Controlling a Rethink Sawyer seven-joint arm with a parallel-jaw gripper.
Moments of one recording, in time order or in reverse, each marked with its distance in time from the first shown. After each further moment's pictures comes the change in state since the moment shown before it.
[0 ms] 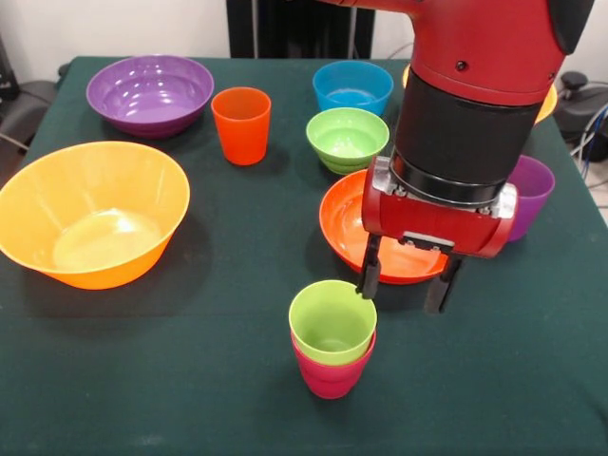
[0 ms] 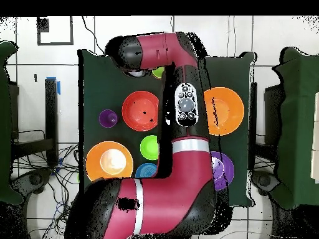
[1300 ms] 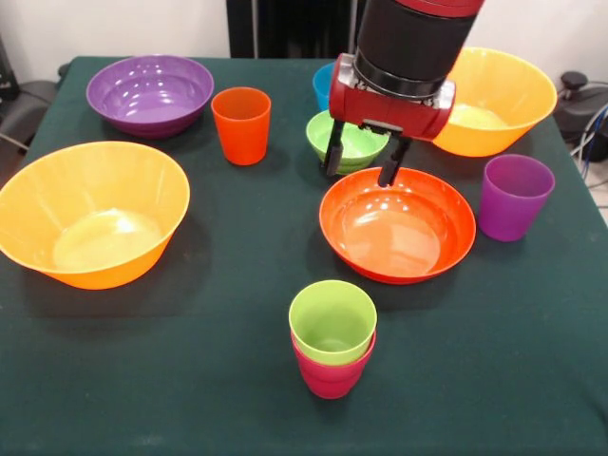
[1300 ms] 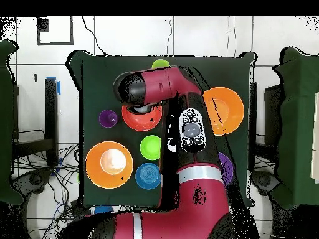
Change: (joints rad) arm -0.027 -0.226 -0.072 0.484 0.004 -0.068 0.000
